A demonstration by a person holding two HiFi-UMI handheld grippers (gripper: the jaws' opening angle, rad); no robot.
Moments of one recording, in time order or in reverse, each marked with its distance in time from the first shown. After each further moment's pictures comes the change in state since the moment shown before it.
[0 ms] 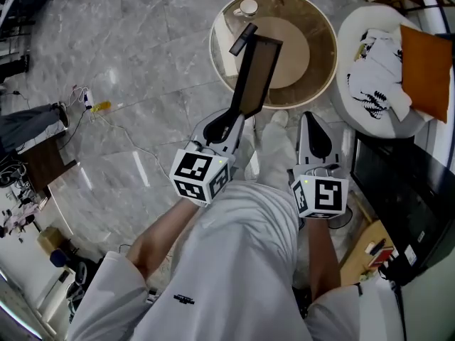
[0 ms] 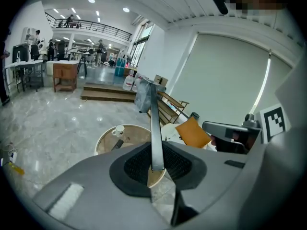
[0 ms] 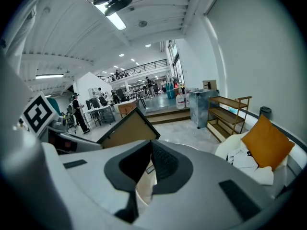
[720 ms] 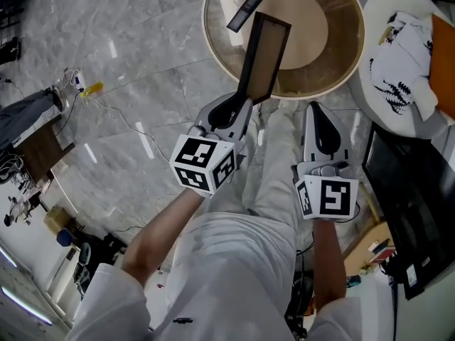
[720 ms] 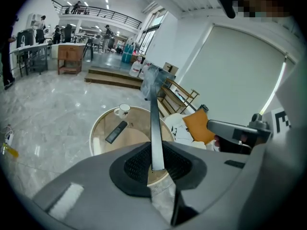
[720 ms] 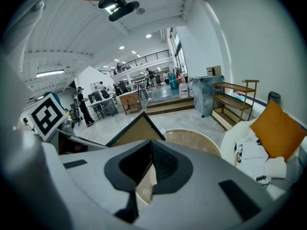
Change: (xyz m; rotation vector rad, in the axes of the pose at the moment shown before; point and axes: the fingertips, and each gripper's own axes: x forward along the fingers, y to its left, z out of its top) left arm 0.121 0.061 -0.091 -0.100 0.105 0.025; right arm 0.092 -0.030 -0.111 0.000 0.086 0.051
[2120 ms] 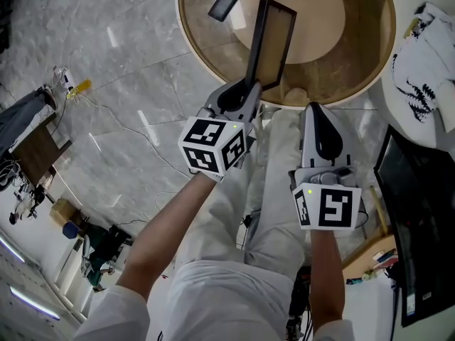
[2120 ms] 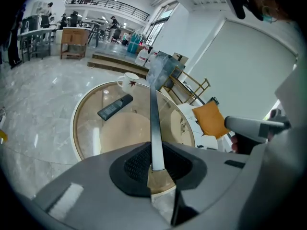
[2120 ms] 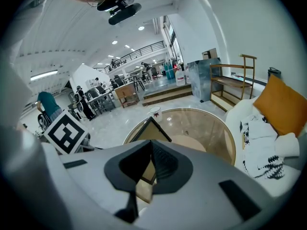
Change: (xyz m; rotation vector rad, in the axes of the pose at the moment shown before) left arm 0.166 0.073 -0.108 -0.080 0.057 0.009; right arm 0.090 -0.042 -0.140 0.074 0.081 0.002
